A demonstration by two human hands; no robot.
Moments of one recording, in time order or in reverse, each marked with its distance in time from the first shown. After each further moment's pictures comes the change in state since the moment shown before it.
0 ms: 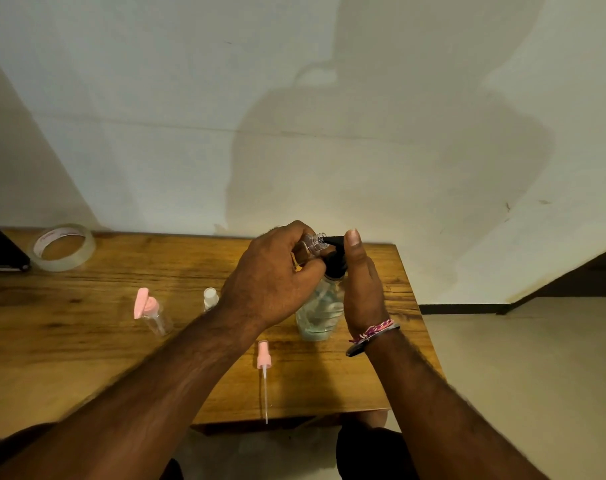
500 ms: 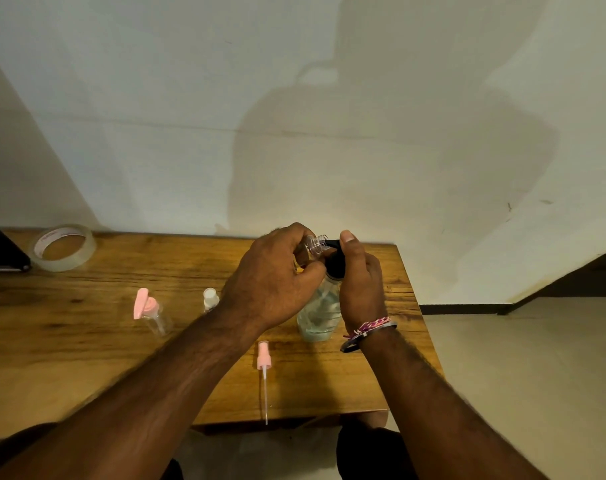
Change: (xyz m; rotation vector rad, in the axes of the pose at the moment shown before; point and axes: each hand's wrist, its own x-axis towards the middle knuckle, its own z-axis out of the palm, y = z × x) left_hand 0.001 -0.002 0.003 0.025 -0.009 0.007; right_hand 0.008 0.008 0.002 -0.016 0.116 -0.038
